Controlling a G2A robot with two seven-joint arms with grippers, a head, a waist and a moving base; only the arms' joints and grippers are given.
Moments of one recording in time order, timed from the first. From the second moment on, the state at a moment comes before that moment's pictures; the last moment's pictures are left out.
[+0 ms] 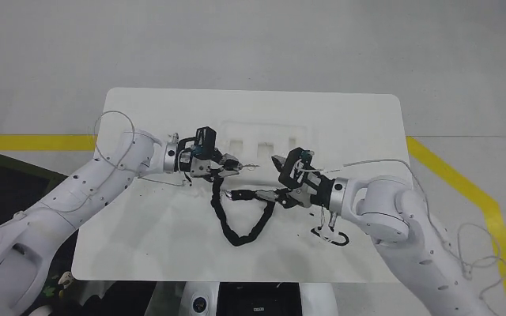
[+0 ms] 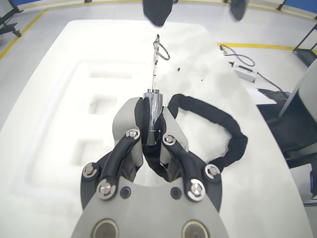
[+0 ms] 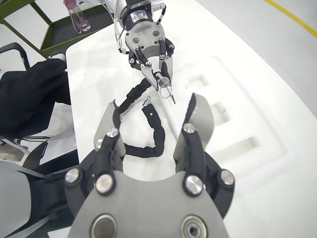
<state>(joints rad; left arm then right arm) 0.44 -0.81 -0.35 -1.21 1.19 -0.95 0.46 -1.17 -1.04 1.14 -2.03 -0.75 -0.48 0.73</state>
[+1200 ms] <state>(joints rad) 0.47 -0.78 -0.66 -1.23 1.17 -1.00 0.44 -1.09 -1.02 1.38 -1.79 -0.75 -0.53 0.44</state>
